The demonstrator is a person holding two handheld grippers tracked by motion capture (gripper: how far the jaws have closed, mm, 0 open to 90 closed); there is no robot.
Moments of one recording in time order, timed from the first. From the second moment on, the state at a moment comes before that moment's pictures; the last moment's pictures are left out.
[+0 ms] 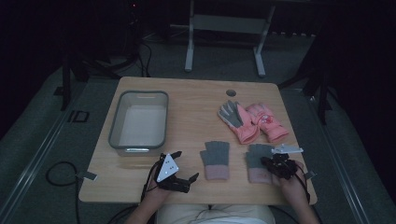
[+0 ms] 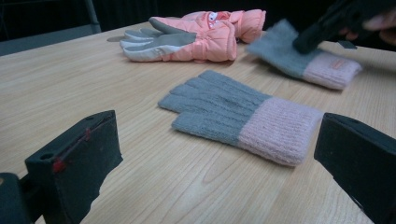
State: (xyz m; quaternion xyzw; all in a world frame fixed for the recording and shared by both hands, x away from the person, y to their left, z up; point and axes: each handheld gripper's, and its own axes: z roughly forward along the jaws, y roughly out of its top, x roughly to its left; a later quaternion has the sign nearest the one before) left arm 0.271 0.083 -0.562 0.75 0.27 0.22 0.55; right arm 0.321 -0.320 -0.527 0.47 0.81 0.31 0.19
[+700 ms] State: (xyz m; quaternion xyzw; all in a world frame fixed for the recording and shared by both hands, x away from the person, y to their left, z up) left arm 0.271 0.083 -0.562 0.76 0.27 0.22 0.55; right arm 0.326 -0.232 -0.458 0.39 0.81 0.39 0.17
